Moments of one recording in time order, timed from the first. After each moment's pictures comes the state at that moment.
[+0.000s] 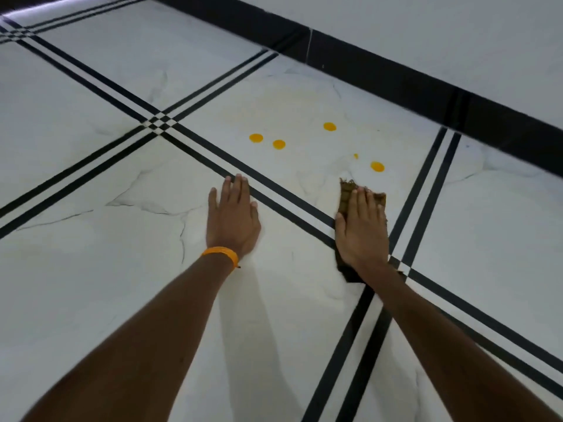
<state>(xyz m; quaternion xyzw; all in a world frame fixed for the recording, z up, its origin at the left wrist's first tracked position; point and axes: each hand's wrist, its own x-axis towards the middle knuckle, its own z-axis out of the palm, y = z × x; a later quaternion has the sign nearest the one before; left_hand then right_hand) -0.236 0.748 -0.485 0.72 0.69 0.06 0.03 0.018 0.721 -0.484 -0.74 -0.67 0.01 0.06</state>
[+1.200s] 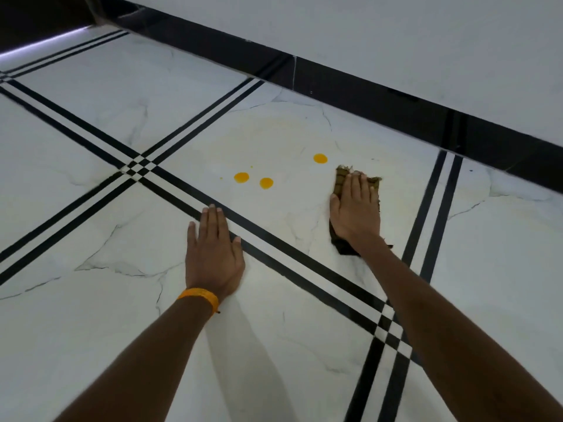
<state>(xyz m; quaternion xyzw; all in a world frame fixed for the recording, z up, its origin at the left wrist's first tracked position) -0.241 0.789 -0.488 0.69 0.72 0.07 0.03 0.035 0.868 -0.478 -0.76 -0.65 0.02 0.05</state>
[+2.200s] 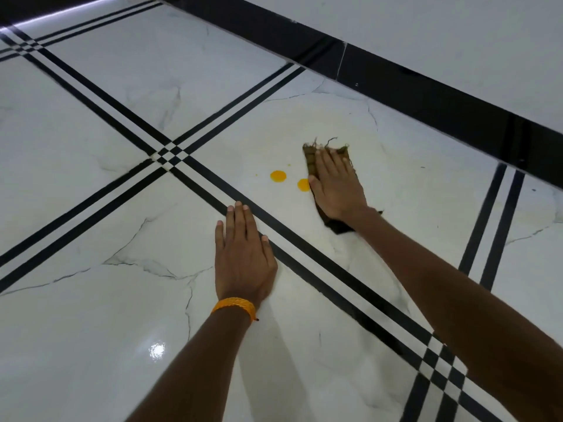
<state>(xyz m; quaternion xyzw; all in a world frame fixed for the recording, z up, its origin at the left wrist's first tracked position) -0.241 0.797 -0.486 0.66 0.74 0.10 0.06 -0.053 0.947 -0.471 -0.61 -0.79 0.05 0.04</state>
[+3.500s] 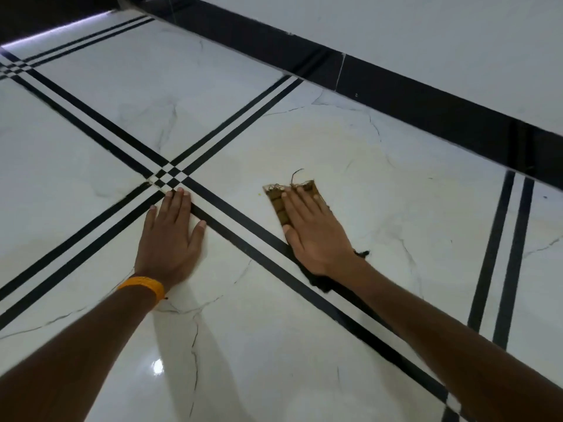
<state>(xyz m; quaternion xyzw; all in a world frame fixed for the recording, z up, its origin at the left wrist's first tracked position) -0.392 0.871 -0.492 0.70 0.70 0.10 0.06 -0.102 0.893 -0.477 -0.52 -0.85 0.05 0.05</state>
